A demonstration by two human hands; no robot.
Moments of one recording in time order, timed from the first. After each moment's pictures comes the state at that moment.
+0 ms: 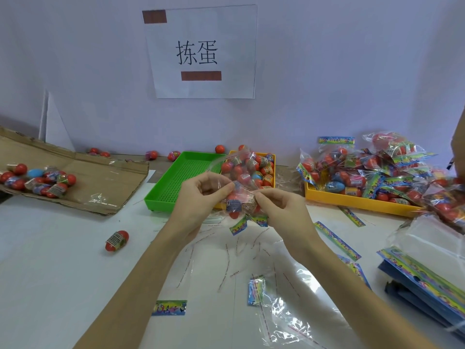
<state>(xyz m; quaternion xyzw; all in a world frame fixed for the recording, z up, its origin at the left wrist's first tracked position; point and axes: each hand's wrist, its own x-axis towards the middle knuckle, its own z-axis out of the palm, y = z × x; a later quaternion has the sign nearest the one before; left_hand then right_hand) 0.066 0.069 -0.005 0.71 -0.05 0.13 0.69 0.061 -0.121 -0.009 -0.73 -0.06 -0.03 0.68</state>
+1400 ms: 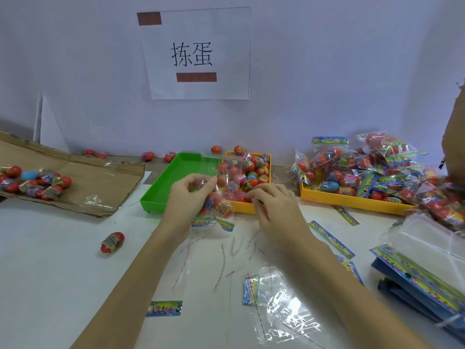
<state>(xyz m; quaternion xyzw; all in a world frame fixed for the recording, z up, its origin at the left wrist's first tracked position) 0.066 0.072 0.000 0.72 0.08 0.12 0.68 0.083 -0.134 -0.031 -0.93 -0.21 -0.20 0.24</state>
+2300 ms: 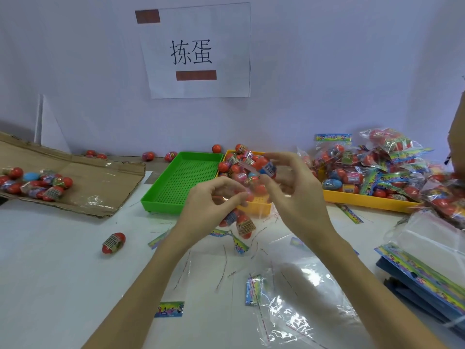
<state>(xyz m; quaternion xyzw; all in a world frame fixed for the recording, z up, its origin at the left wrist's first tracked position) 0.056 0.054 -0.002 0.80 -0.16 0.13 0.57 0.062 -0.141 0.017 -0.77 -0.22 -0.25 0.55</state>
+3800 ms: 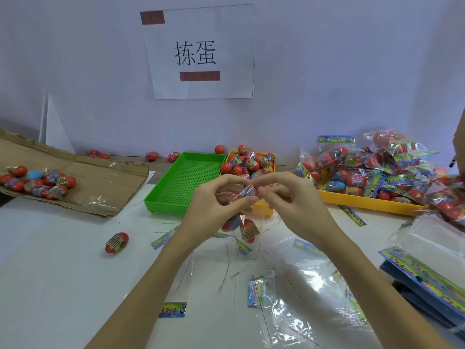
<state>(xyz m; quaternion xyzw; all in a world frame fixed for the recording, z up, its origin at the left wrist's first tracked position) 0.056 0.053 -0.002 0.78 -0.16 0.13 0.60 0.061 -0.146 0.021 -0.82 -0.23 -0.12 0.51</state>
